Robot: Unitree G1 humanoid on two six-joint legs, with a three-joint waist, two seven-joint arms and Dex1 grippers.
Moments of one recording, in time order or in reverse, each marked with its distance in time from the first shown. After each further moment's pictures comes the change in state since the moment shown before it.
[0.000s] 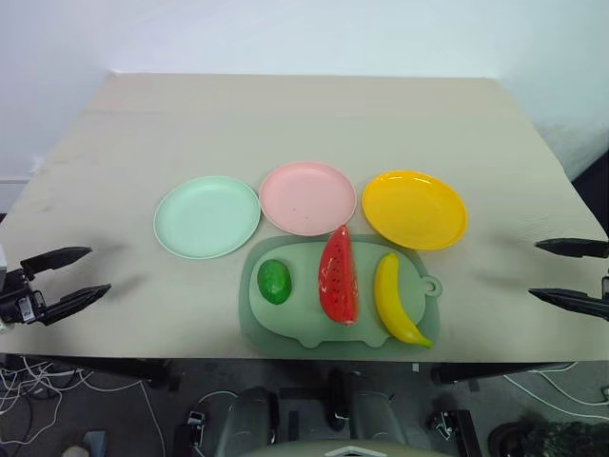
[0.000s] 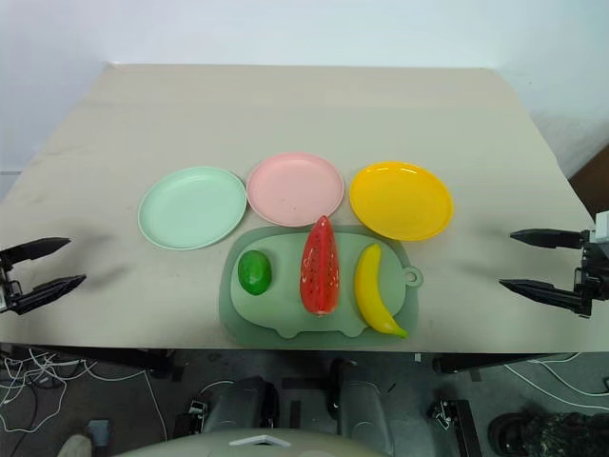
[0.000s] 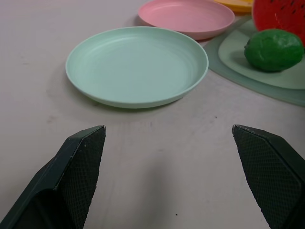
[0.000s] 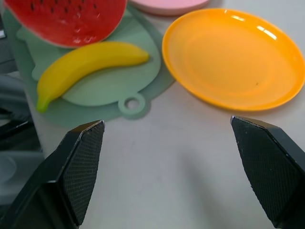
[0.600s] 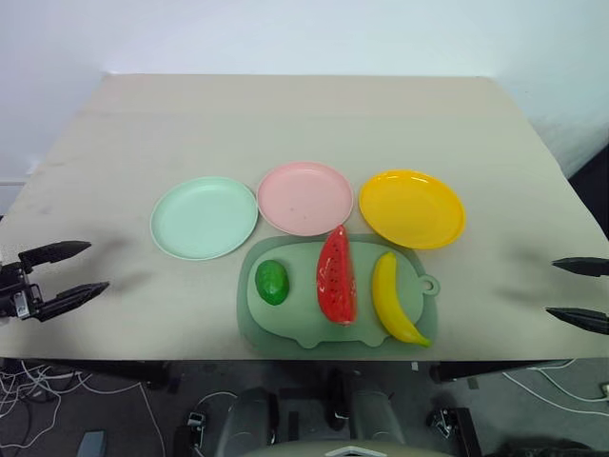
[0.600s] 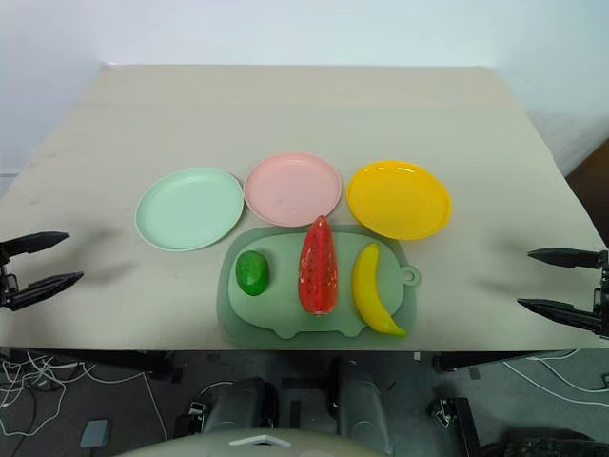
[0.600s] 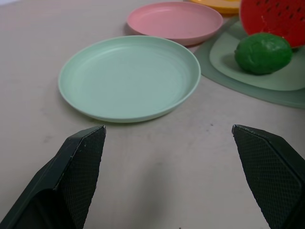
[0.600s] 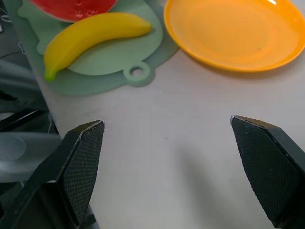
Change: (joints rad) left arm 0.001 0.041 -0.035 -0.023 -0.048 0.003 -0.023; right arm 0.098 -0.093 0.111 0.157 0.156 -0.185 0.005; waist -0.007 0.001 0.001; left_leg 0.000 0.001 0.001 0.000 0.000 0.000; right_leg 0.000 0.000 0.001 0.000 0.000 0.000
